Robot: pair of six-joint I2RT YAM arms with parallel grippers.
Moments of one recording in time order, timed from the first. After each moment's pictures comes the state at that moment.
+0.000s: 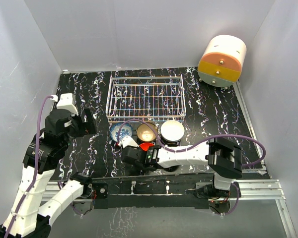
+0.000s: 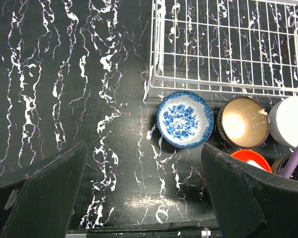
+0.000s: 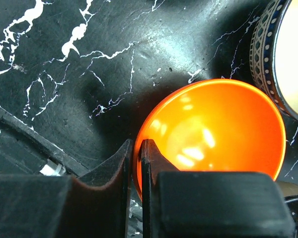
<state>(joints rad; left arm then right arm) -0.37 0.73 1.18 -1.00 -0.27 -0.31 1.34 1.74 1.13 -0.45 0.38 0.41</state>
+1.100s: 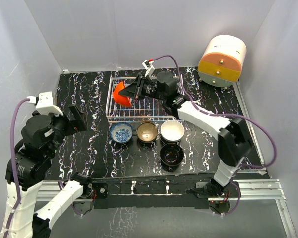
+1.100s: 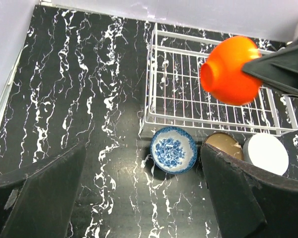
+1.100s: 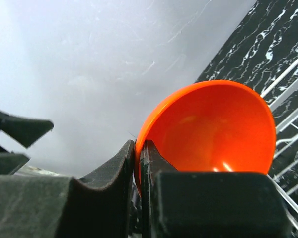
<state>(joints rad) -0.37 0.69 1.34 -1.00 -0.33 -0.30 0.70 1.69 1.40 0.29 -0.50 0.83</state>
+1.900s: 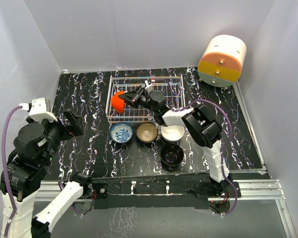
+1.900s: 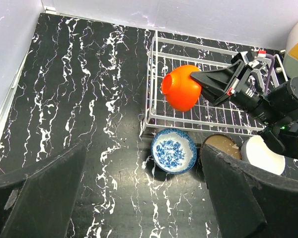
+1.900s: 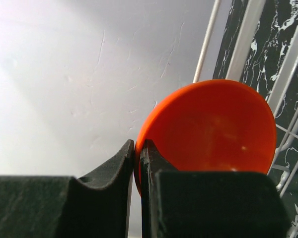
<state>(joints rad) -0.37 0.61 1.35 -1.02 -0.33 -0.29 0.66 2.16 1.31 0.97 -0.35 1.42</state>
